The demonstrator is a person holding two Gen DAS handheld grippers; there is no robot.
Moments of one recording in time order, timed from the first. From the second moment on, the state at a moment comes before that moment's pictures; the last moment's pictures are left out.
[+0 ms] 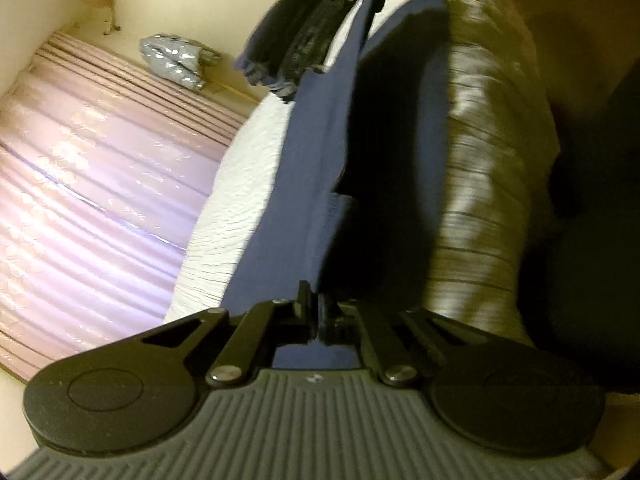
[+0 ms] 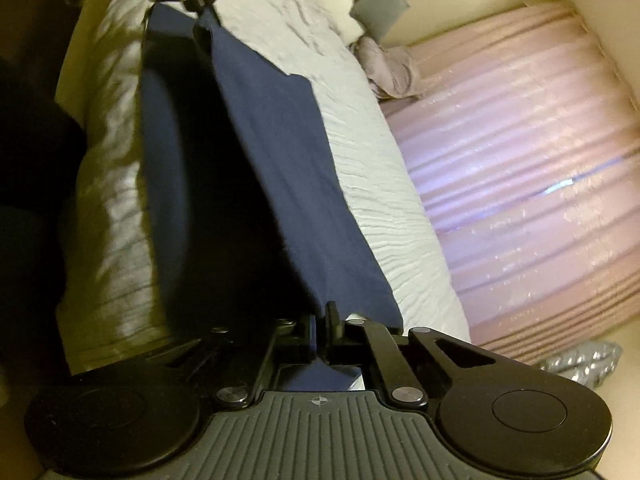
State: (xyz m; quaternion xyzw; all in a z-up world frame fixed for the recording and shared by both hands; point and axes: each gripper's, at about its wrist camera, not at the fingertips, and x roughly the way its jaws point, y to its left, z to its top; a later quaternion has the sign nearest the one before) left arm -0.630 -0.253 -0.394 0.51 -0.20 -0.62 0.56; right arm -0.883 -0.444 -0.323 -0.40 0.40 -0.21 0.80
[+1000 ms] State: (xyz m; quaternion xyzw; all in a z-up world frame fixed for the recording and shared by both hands) left arm -0.608 -0.226 -0.378 0.49 -0.09 -0.60 0.63; right arm -0.914 -0.417 -0.336 -0.30 0.39 -0.27 0.83
